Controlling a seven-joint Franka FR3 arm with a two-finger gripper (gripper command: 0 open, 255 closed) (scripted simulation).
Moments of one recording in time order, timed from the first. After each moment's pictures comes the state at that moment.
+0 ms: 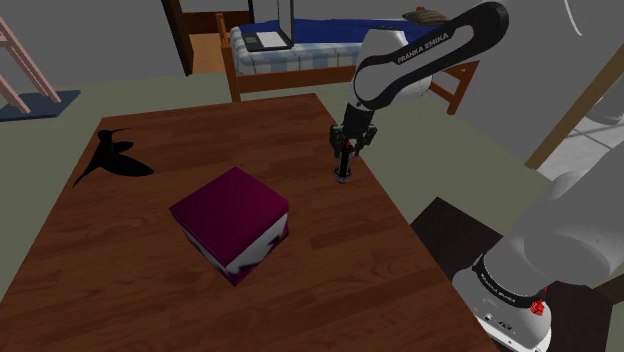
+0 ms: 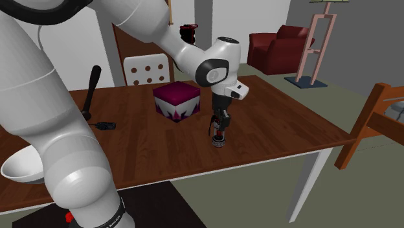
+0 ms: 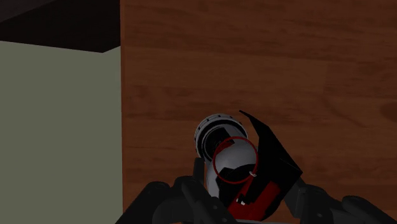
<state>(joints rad) 0.02 -0.13 -0.01 -2.43 0.18 2.36 0.32</state>
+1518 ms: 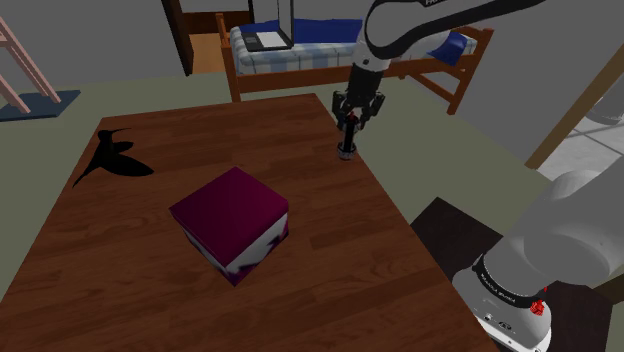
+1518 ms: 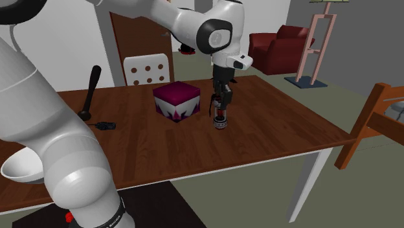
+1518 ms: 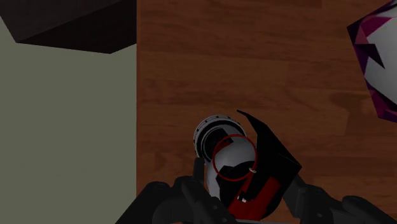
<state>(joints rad) 0.01 -0.25 -0.01 -2.28 0.14 2.10 0.36</state>
